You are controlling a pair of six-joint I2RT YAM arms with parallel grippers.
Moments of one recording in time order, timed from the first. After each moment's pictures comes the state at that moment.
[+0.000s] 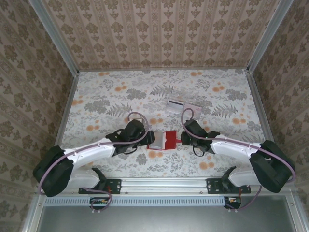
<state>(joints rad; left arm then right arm) -0.87 1.25 0.56 -0.14 0.01 -0.84 0.68 1.31 0.55 -0.21 0.15 0.70</state>
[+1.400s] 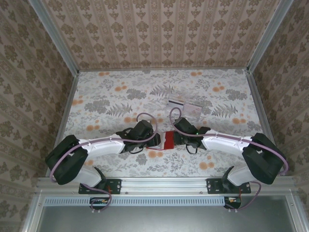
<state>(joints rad) -0.92 1.43 0.63 -0.11 0.02 -0.84 0.77 1.43 0.71 -0.29 0.14 0.64</state>
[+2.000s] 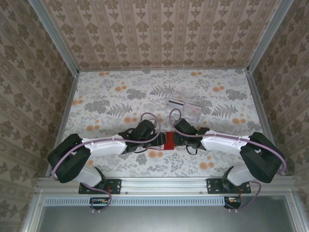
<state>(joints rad) -0.95 1.45 0.63 0.05 0.10 -0.84 0.77 1.45 0.69 -0.27 0.14 0.65</state>
